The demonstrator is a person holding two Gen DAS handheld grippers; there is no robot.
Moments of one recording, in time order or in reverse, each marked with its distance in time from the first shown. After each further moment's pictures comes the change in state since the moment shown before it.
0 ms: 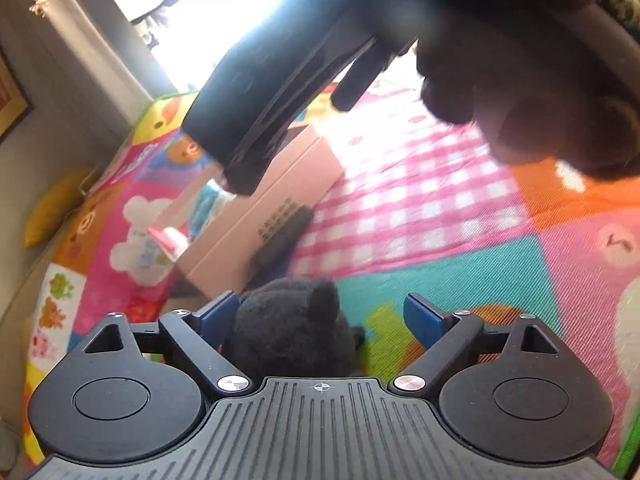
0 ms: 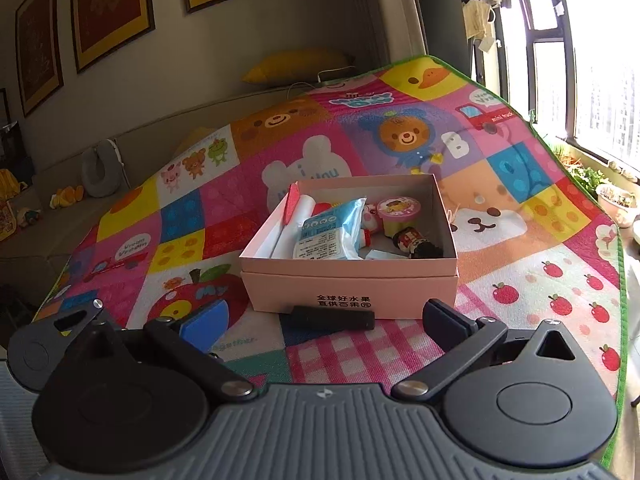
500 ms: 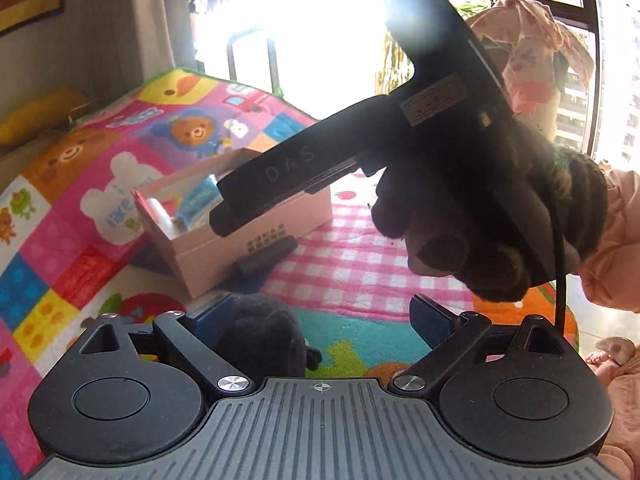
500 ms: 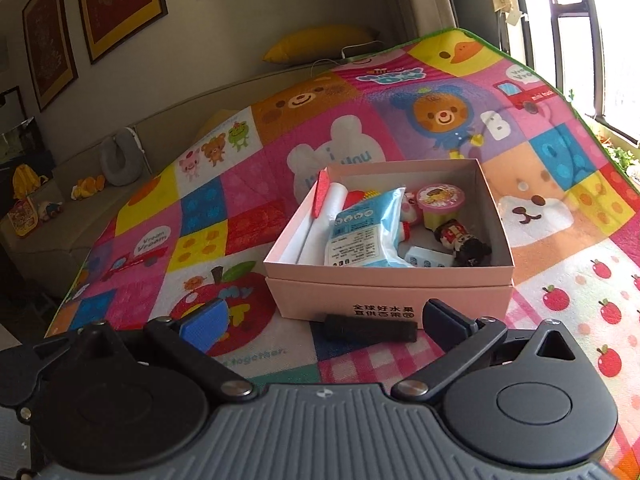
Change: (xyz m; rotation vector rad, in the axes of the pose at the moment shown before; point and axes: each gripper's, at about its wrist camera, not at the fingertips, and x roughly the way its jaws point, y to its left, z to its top) left arm -0.036 0.055 -0.008 -0.366 -0.087 -0.162; right arm 0.043 0.010 0.020 0.003 0.081 0.094
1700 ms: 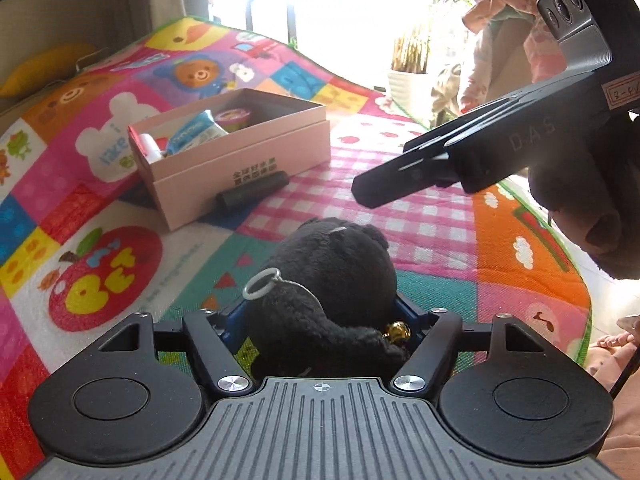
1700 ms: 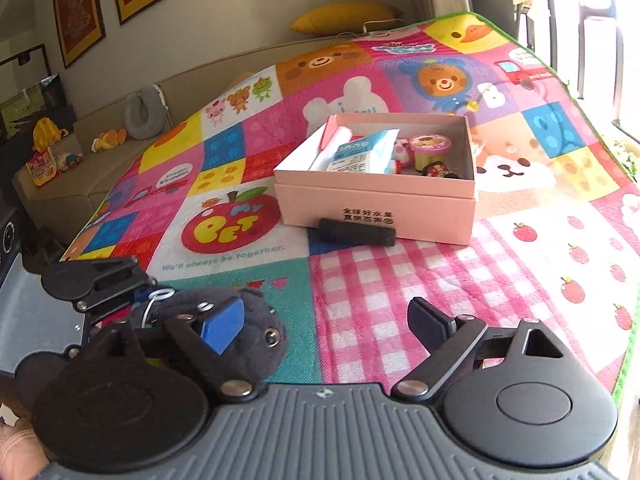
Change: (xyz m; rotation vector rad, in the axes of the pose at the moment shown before) left arm 0.025 -0.020 -0.029 -0.078 0.121 0.018; right arm -0.065 -0.022 -0.063 -0.062 0.060 0.014
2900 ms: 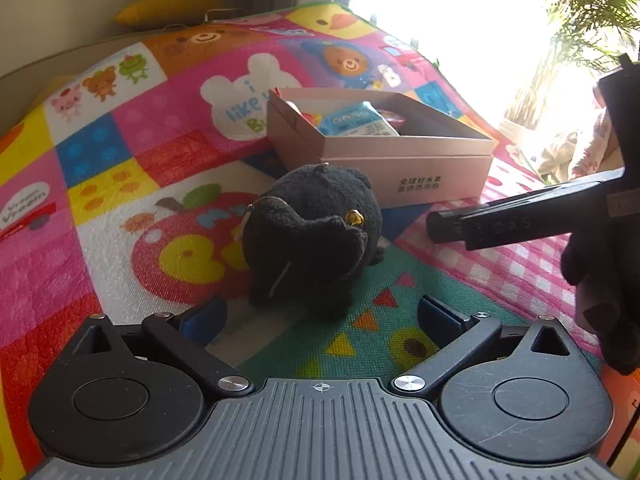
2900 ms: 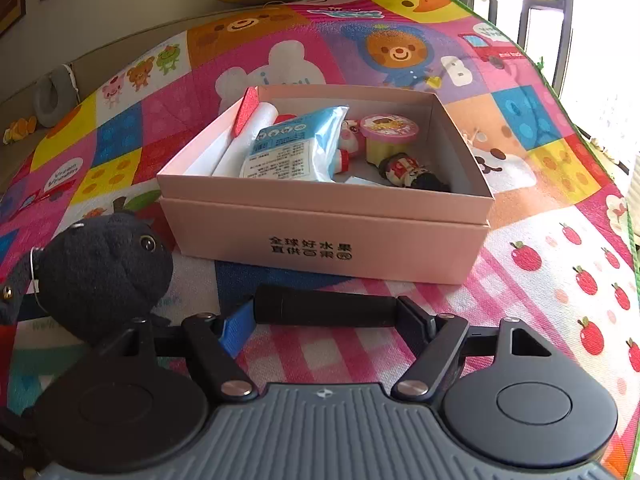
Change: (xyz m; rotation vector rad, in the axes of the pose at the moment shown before) left arm 0.018 0.078 -0.010 -0.311 -0.022 0.208; right arm 0.112 -0.002 0.030 0.018 0.078 -0.253
